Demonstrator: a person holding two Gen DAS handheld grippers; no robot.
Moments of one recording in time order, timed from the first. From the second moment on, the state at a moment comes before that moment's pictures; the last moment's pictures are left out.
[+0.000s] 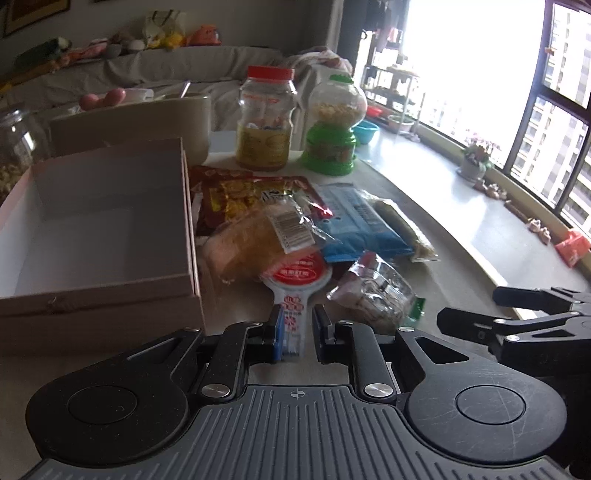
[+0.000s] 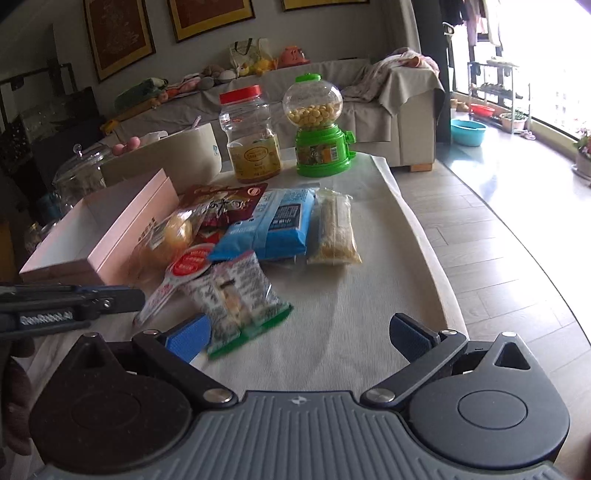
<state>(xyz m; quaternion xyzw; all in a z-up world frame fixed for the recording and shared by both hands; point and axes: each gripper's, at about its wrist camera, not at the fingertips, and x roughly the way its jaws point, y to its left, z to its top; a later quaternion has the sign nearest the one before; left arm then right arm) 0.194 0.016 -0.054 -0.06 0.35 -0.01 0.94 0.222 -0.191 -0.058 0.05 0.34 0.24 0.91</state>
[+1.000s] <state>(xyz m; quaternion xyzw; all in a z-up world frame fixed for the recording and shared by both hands) 0.208 0.010 -0.086 0.04 0.31 -0.02 0.95 0.252 -0.188 -0.083 0.06 0.33 0.31 0.89</state>
